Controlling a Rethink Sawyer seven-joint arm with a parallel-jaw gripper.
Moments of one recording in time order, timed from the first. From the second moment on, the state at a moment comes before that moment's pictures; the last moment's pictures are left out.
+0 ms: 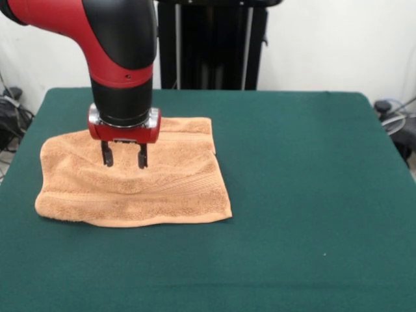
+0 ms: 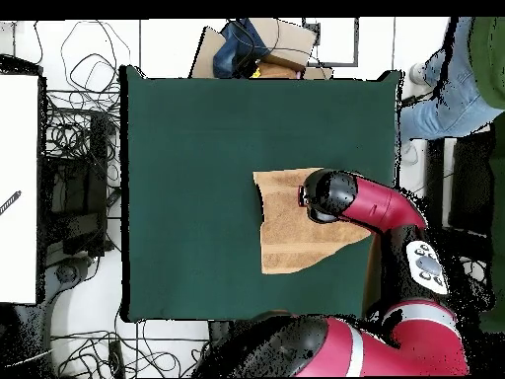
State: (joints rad) arm -0.44 -0.44 -0.03 1.47 -0.12 0.62 1.34
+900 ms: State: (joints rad) arm -0.45 -0.44 -0.05 1.47 -0.12 0.61 1.34
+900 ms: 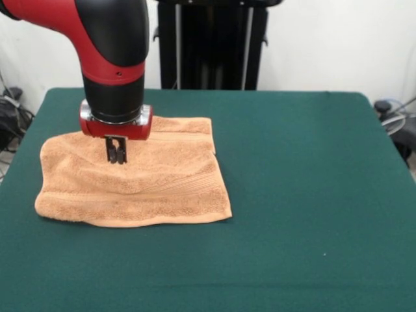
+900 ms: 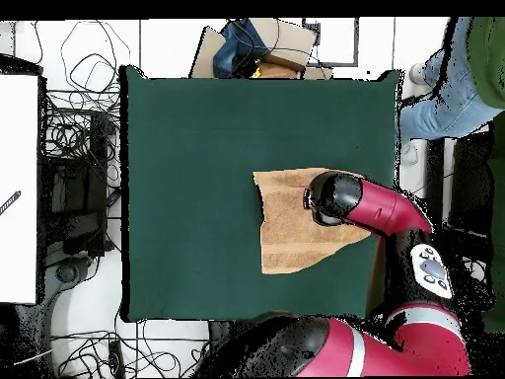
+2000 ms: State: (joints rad) arm -0.44 -0.41 -0.08 1.46 -0.07 0.60 1.34
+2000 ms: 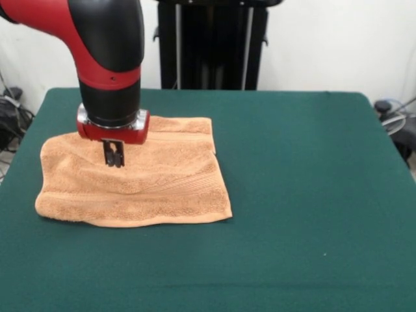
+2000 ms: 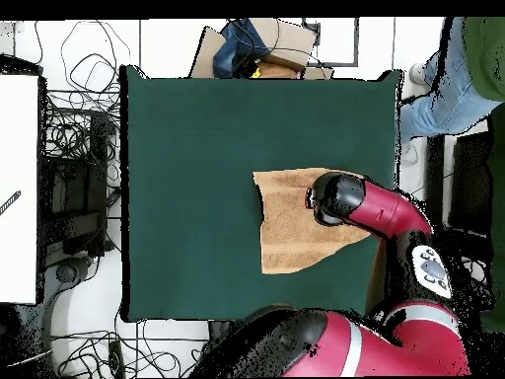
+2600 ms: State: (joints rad) arm -0.43 -0.30 -0.08 1.40 -0.07 0.60 1.34
